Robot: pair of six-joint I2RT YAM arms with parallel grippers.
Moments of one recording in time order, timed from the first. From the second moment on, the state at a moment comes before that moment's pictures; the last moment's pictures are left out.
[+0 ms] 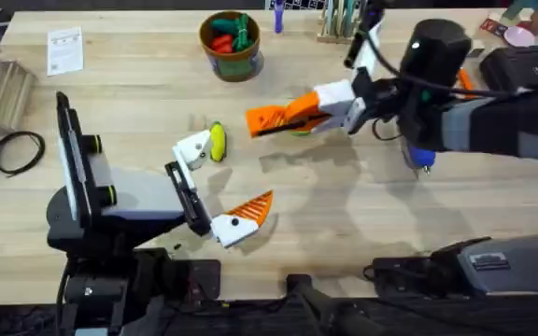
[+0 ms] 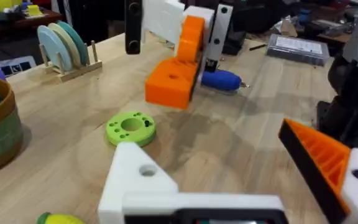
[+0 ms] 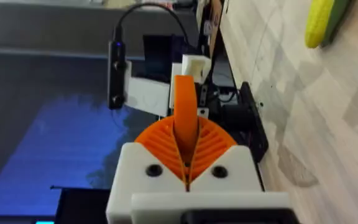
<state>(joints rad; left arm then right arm) 0.04 0.01 0.01 -0.12 1.13 0.03 0.25 1.59 0.63 0.70 -1.47 1.20</state>
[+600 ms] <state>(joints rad) 0.04 0.01 0.01 -0.12 1.13 0.03 0.41 1.74 0.73 0.74 -1.56 1.15</state>
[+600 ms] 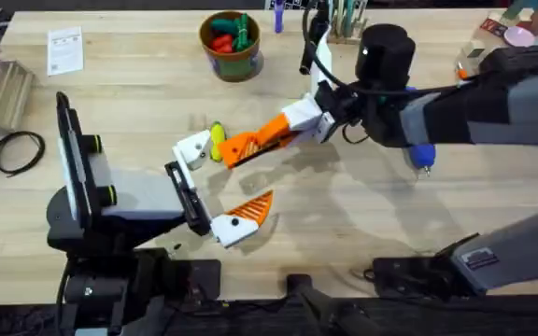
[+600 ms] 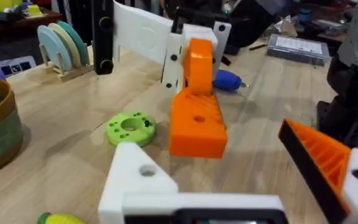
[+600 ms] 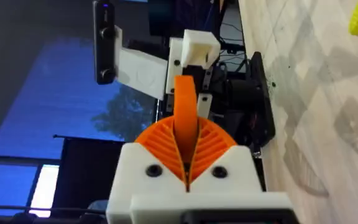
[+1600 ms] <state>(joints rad) 0.04 0.01 0.01 -0.12 1.13 0.03 0.48 1.81 0.79 0.74 -1.52 1.06</state>
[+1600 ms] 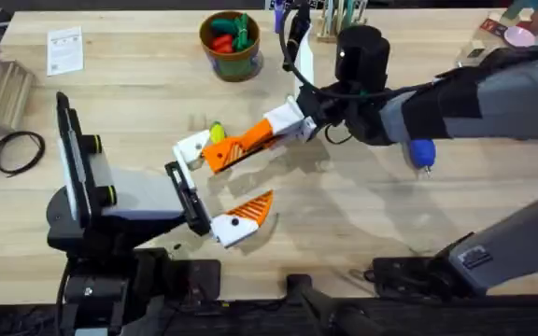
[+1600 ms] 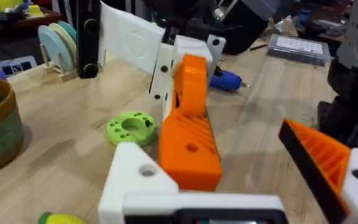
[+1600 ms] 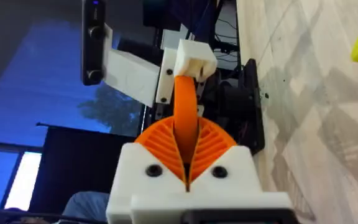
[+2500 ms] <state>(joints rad) 0.04 0.01 0.01 -0.12 1.11 0.04 0.51 1.84 0.83 0.73 -1.47 1.10</state>
